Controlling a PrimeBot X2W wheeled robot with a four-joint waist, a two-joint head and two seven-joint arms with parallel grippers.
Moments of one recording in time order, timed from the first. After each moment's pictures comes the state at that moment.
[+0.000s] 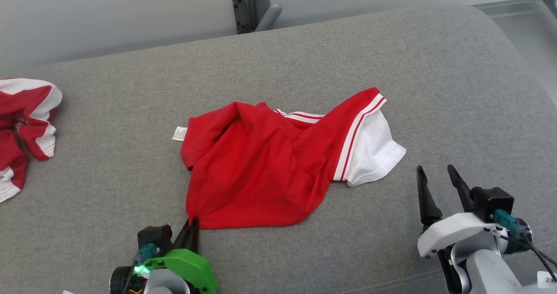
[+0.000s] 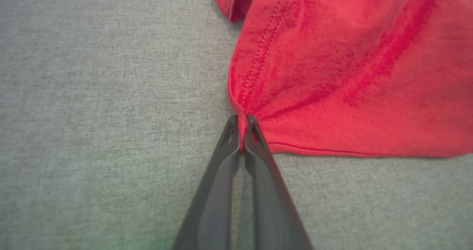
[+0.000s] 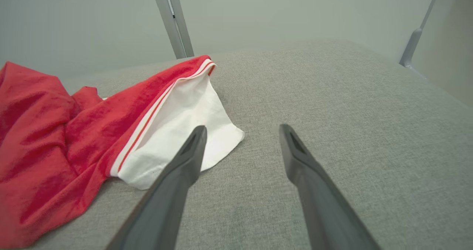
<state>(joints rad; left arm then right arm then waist) -0.26 0.05 -0.30 0.79 -0.40 -0.03 -0.24 -0.17 -0.05 -0.01 0.40 0.16 0.13 -0.26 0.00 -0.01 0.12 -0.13</state>
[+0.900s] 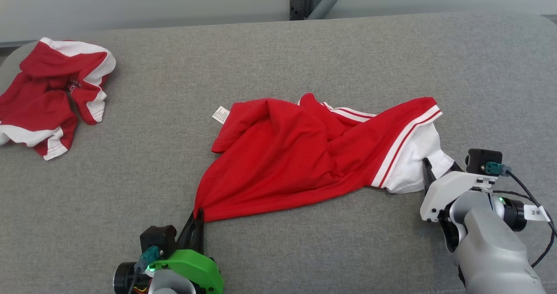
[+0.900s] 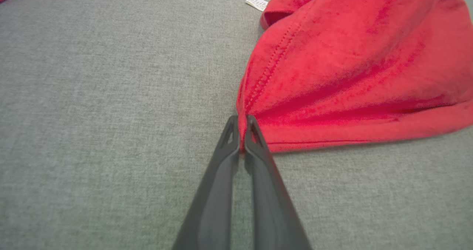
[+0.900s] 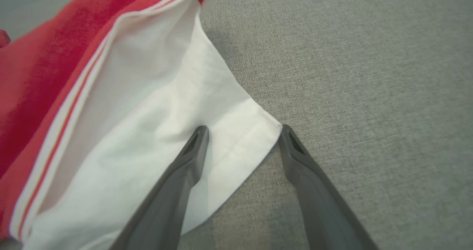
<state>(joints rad) -0.20 0.05 -0.31 0.62 -0.39 0.00 -0.26 -0.60 -0.06 -0.23 1.09 0.04 0.13 -0.18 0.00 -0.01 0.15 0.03</state>
